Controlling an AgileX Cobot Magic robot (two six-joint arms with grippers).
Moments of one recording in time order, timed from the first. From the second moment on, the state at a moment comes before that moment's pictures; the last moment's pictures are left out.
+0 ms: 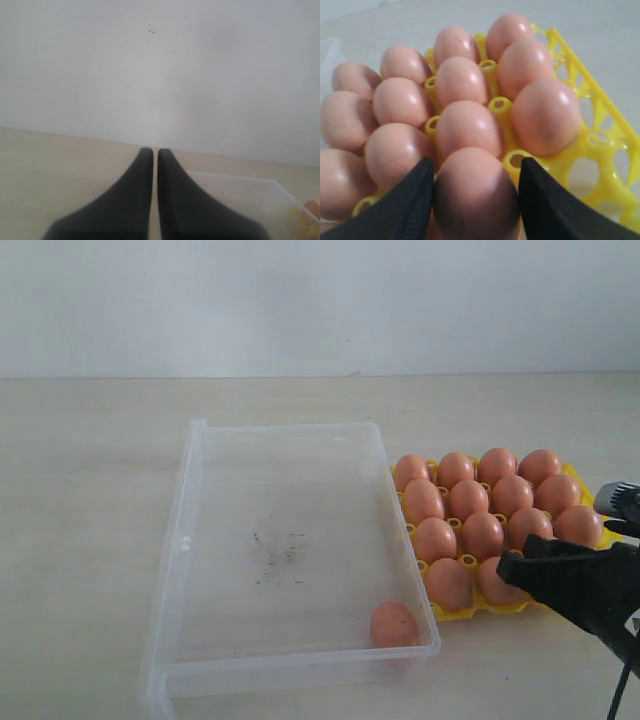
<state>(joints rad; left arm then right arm) -0.09 0.00 0.00 -0.39 0.02 0.19 0.58 1.66 -0.15 0.56 -0.96 0.21</state>
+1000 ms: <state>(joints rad) -0.09 0.00 0.00 -0.39 0.02 0.19 0.58 1.43 -0.15 0.33 -1.16 0.26</state>
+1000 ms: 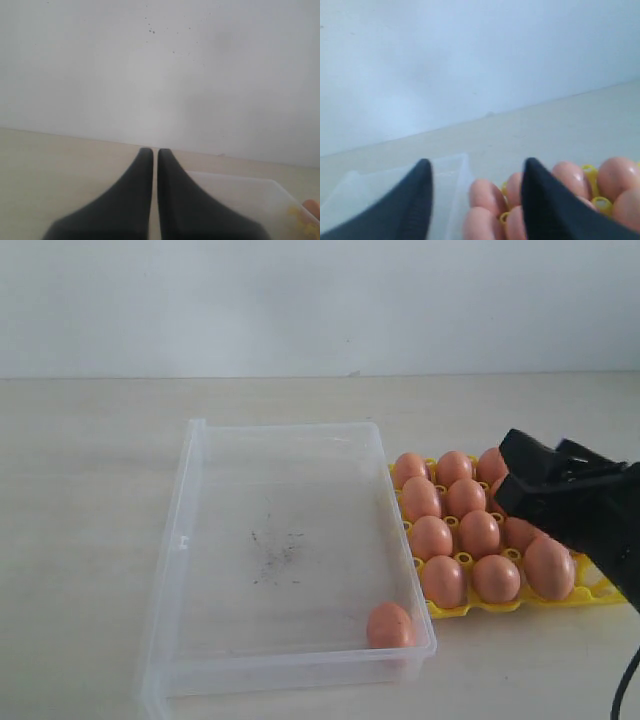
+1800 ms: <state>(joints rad) -0.09 0.00 0.00 -0.39 0.02 0.19 0.58 1.35 -0.26 0.89 -0.44 -0.36</state>
